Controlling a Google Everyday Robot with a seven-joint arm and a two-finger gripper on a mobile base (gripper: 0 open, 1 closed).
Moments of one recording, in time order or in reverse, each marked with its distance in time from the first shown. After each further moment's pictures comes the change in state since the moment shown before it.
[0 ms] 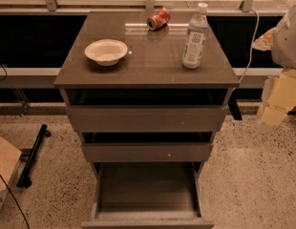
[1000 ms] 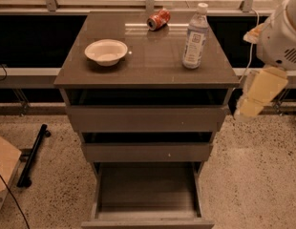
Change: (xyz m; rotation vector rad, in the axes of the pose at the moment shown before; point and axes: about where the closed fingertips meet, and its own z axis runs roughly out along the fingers) arm -0.022 -0.021 0.012 0.094 -0.067 0.031
